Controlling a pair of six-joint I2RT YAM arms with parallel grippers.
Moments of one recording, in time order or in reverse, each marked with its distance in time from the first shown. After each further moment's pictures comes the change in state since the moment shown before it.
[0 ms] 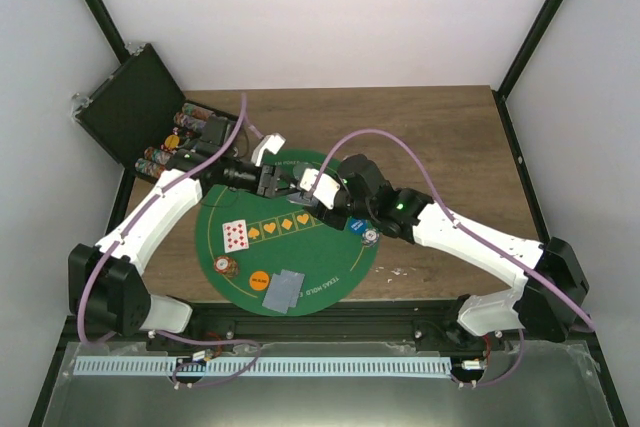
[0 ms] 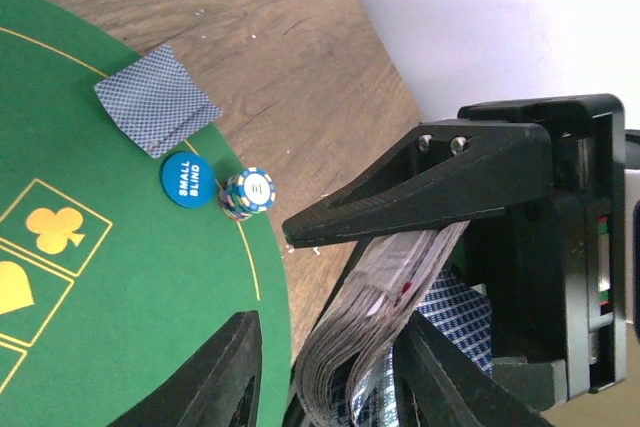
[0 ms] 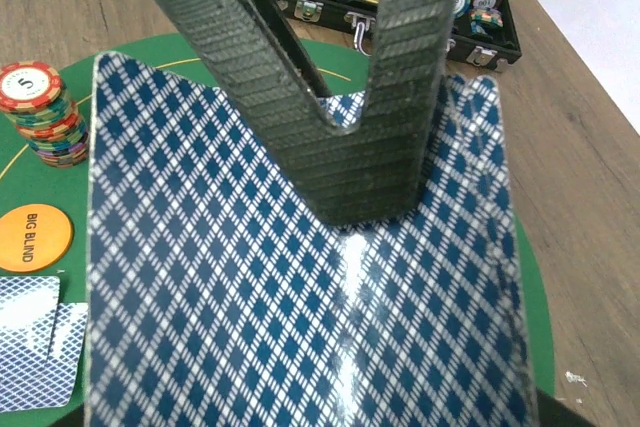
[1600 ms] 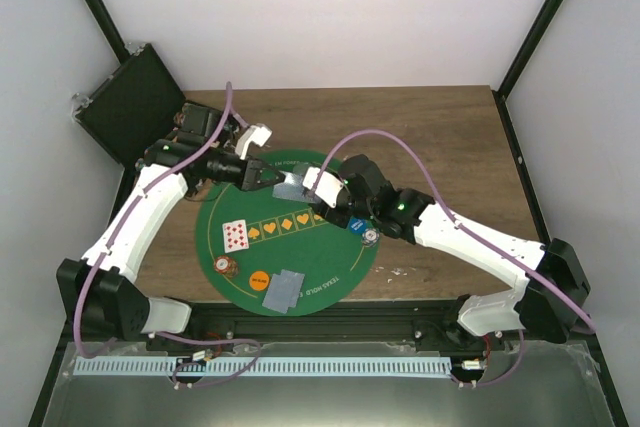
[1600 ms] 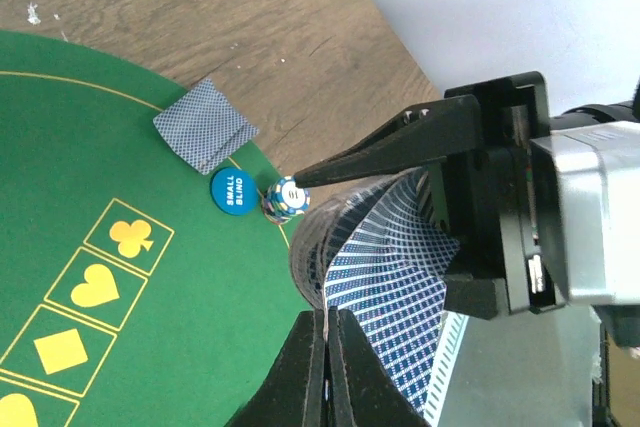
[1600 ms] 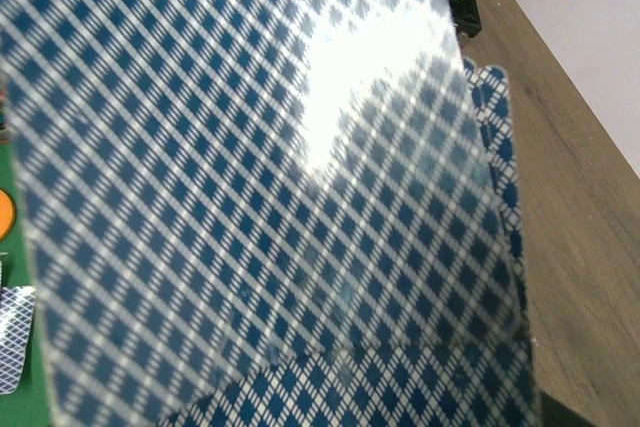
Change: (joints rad) left arm 0.068 -0.033 0.116 -0.195 -0.050 0.195; right arm -0.003 -0.007 -0.004 -0.019 0.094 -0.021
